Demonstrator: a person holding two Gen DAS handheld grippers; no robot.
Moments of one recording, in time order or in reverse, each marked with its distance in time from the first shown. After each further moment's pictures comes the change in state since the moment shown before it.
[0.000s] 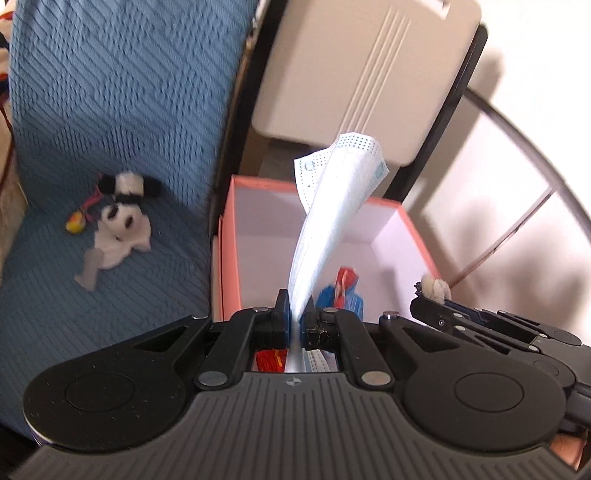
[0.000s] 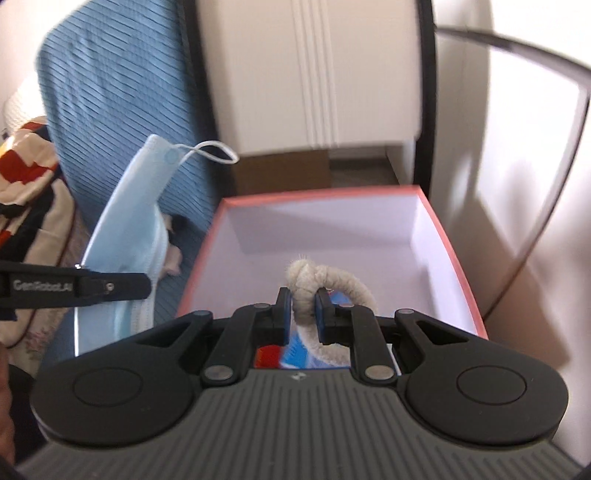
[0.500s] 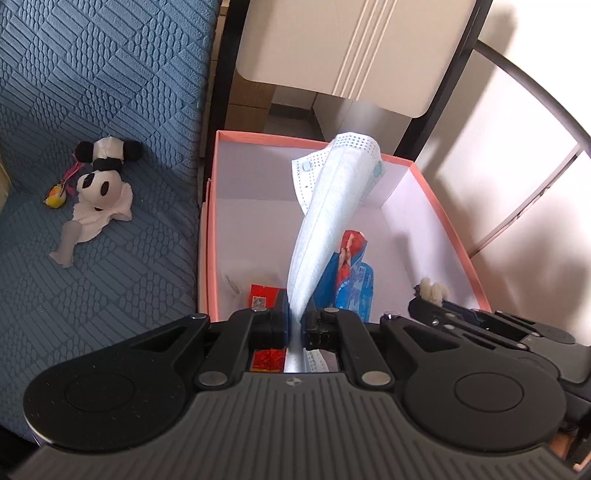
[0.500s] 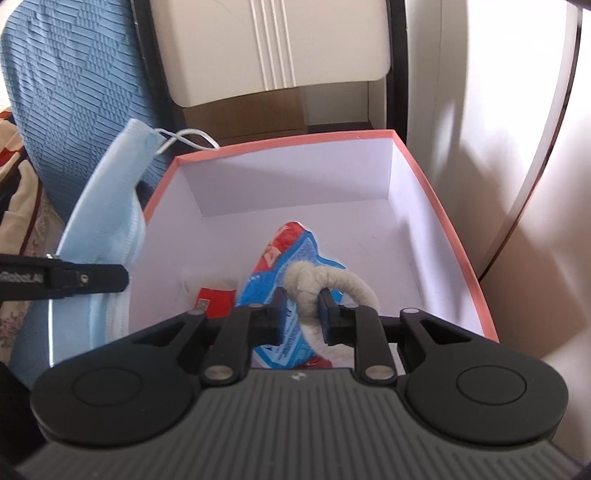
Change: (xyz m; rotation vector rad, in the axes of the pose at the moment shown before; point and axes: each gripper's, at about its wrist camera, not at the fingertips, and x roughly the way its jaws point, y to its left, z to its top) left arm 0.056 -0.017 -0.020 0.023 0.092 0.036; right arm 0.048 -0.031 -0.021 0.043 0.080 -0.033
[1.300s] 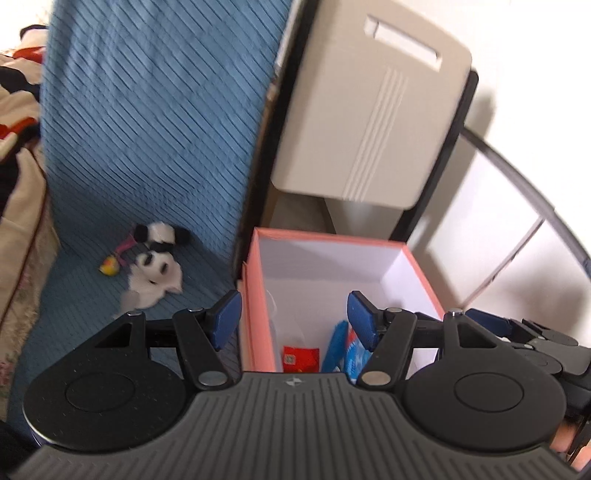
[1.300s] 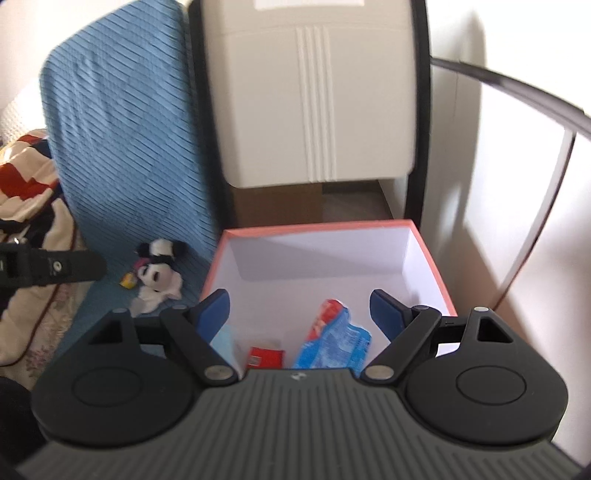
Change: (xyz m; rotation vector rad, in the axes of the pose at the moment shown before) left arm -0.119 0.029 0.026 0.001 -0.214 0.005; right arm -0.086 0.056 0.035 -0.057 -0.168 0.004
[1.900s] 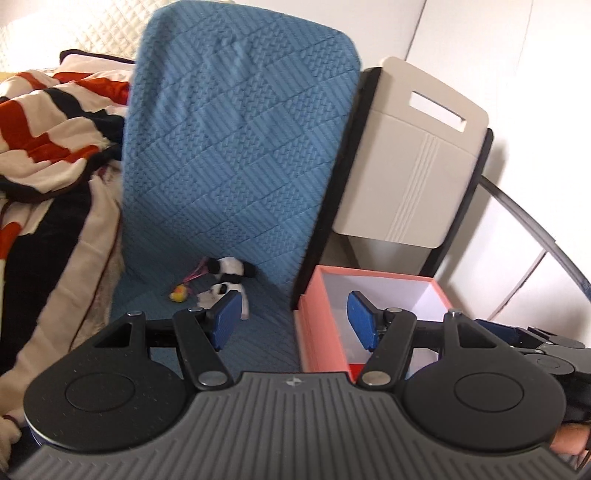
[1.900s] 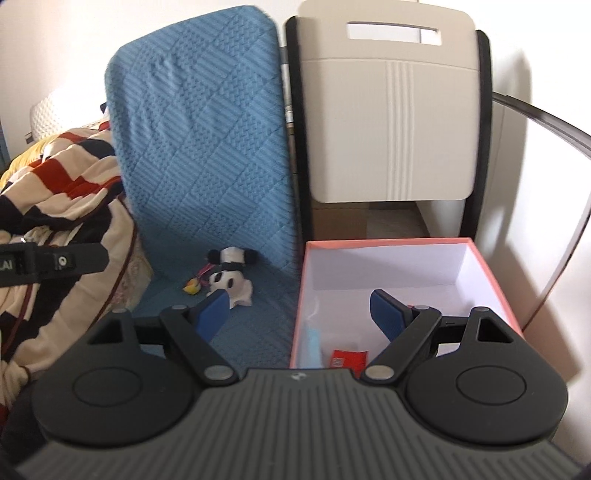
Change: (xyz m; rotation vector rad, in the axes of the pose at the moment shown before) left arm -0.096 0.087 -0.008 -0.023 -0.140 0.041; right arm -0.031 0.097 -0.009 -0.044 -0.041 0.067
